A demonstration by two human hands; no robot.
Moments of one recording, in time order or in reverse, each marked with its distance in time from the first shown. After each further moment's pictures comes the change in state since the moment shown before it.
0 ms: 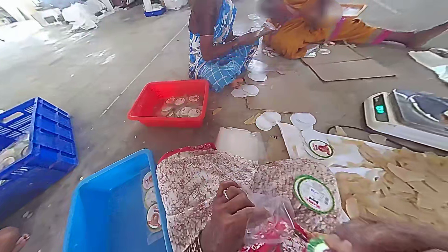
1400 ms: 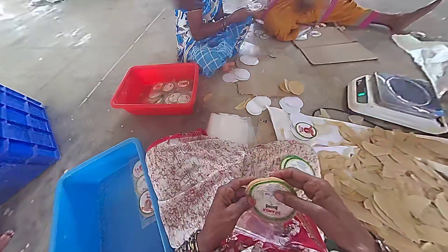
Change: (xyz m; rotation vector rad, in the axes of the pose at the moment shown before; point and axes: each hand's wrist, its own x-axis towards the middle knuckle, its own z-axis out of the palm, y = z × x) left_hand -0.023 0.021 0.015 -1.093 -0.121 -0.972; right_hand -0.047 0.079 0.018 -0.181 0.231 0.577
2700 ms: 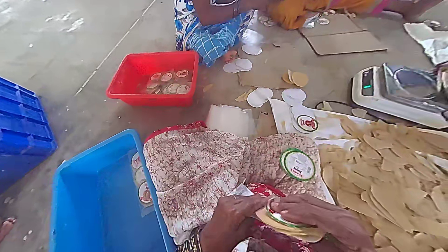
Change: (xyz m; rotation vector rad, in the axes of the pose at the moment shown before) left_hand -0.020 -0.031 -0.002 0.840 -0.089 0.561; right_hand -0.040 0.003 -0.001 -0.172 -0.134 -0.443
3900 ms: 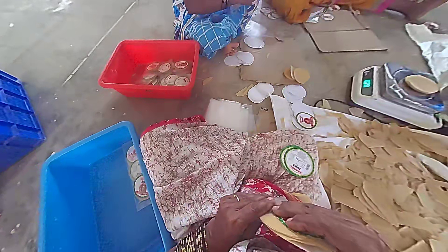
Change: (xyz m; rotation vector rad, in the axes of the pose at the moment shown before) left_hand 0.002 -0.003 0.015 0.035 0.208 0.161; right_hand 0.012 -0.028 0.001 -0.112 -0.103 0.009
